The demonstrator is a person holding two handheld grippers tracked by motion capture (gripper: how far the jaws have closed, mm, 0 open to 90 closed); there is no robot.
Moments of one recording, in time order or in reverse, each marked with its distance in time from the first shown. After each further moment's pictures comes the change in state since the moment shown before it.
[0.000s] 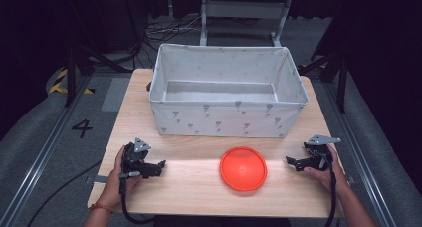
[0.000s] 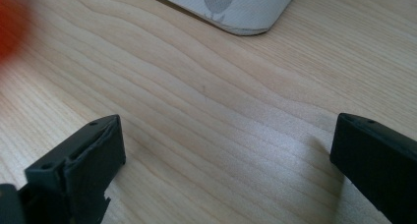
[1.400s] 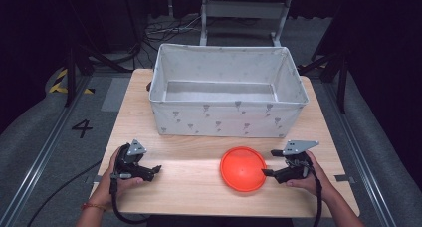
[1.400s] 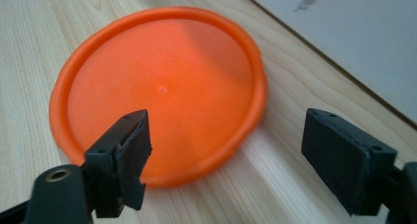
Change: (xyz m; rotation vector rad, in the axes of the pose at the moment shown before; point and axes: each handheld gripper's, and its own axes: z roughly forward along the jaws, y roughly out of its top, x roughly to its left) left arm 0.016 -0.008 -0.008 0.007 -0.112 0.139; right arm 0.090 0.045 -0.009 -0.027 0.321 -0.221
